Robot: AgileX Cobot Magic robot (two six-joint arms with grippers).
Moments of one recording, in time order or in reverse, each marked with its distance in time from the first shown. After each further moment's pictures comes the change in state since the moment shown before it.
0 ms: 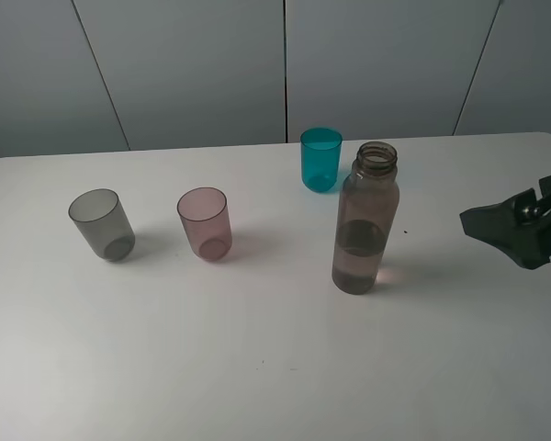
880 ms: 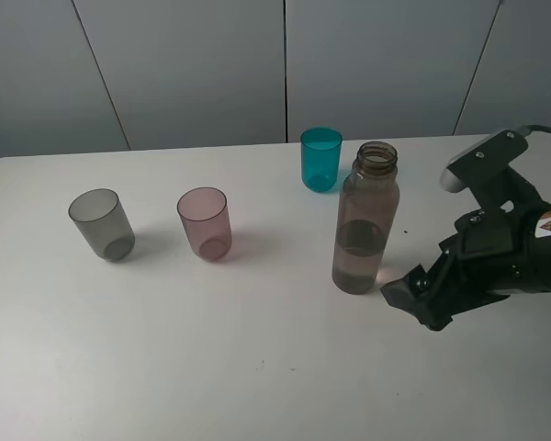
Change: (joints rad) left arm 0.000 0.000 0.000 0.000 0.000 0.000; right arm 0.290 0.370 0.067 0.049 -0.266 -0.008
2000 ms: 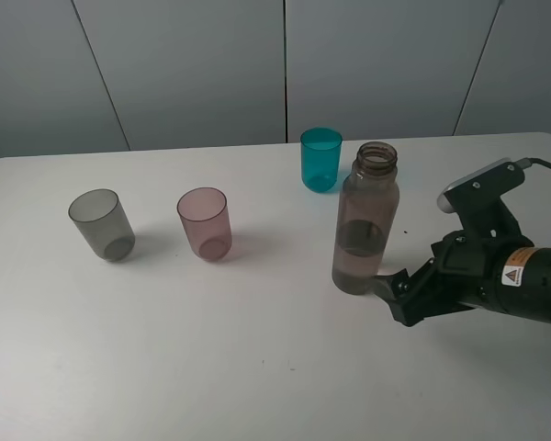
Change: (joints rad) left arm 0.000 0.000 0.000 0.000 0.000 0.000; right arm 0.018 0.247 0.143 -0.303 -0.570 0.403
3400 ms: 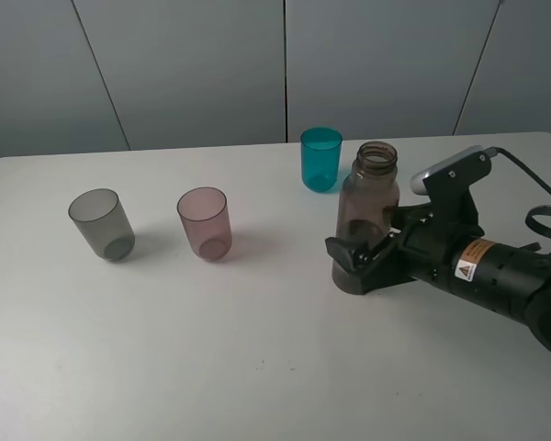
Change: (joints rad) left arm 0.000 0.000 0.000 0.000 0.000 0.000; right arm 0.000 0.318 -0.025 -0.143 -0.609 0.116
